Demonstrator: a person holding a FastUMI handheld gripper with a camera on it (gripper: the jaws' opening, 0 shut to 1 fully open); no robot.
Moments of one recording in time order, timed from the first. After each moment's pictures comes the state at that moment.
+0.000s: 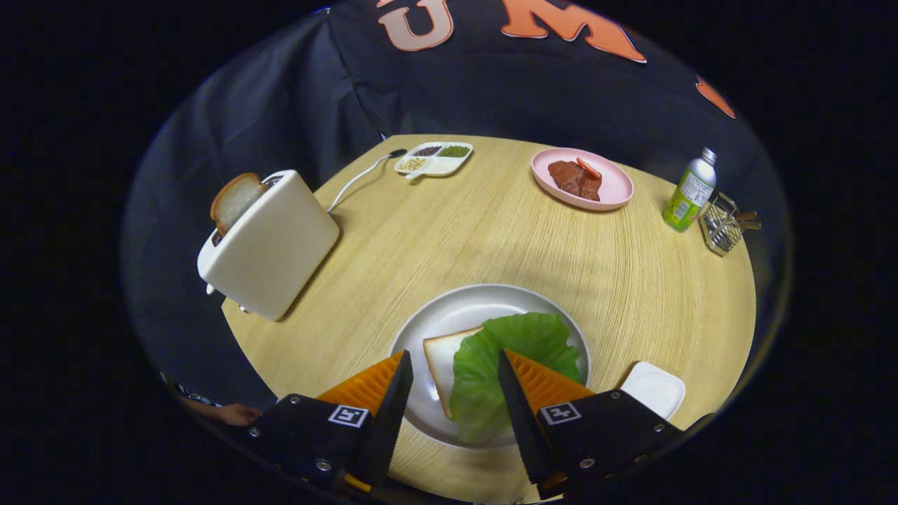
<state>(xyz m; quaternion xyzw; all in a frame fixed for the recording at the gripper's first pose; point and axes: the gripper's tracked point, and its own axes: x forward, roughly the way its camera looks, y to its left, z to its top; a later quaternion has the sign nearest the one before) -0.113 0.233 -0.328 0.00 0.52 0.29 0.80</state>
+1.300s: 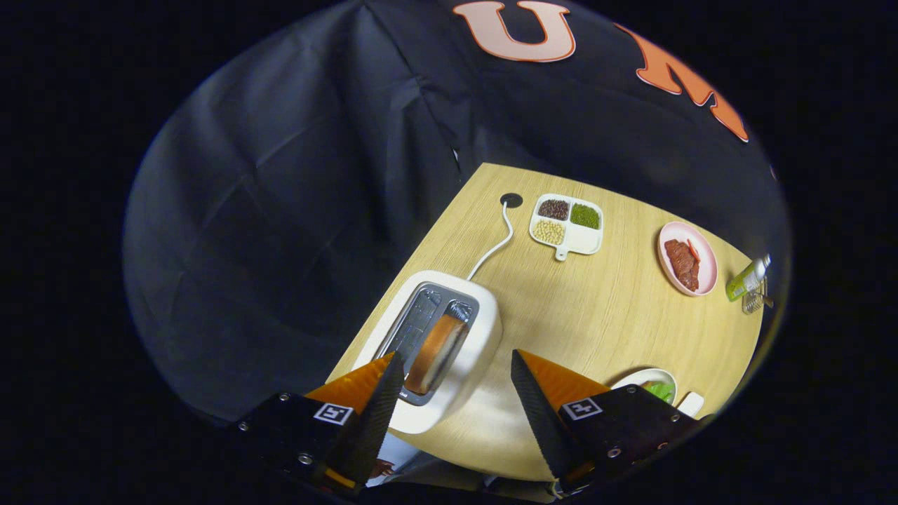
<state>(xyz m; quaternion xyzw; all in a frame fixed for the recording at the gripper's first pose) -0.093 0.514 -0.191 0.00 0.58 0.32 0.75</state>
